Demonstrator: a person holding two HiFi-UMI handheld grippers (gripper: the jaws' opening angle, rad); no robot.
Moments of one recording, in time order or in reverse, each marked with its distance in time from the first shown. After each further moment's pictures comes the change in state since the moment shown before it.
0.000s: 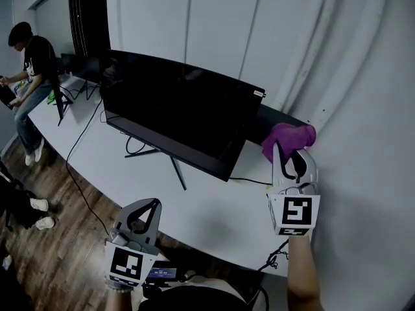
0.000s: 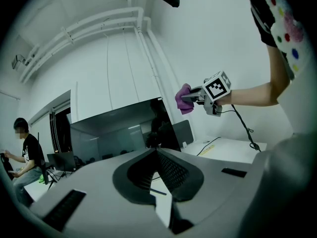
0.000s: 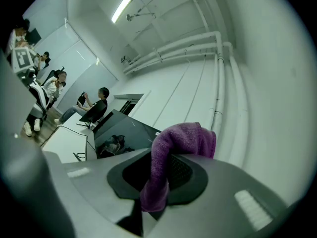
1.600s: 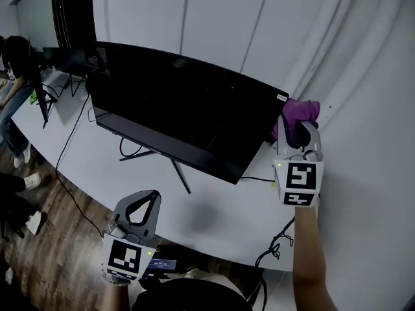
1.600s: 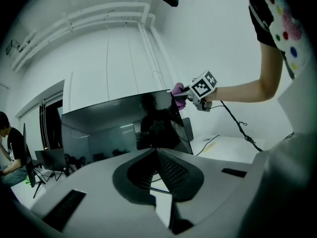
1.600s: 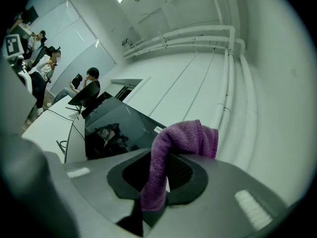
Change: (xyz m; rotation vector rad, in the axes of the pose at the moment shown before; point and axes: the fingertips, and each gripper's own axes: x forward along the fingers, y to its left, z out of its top) left arm 0.051 0.069 -0.030 -0.022 -0.006 -0.106; right arm 0.108 0.008 -0.006 -0.091 0.111 -0.071
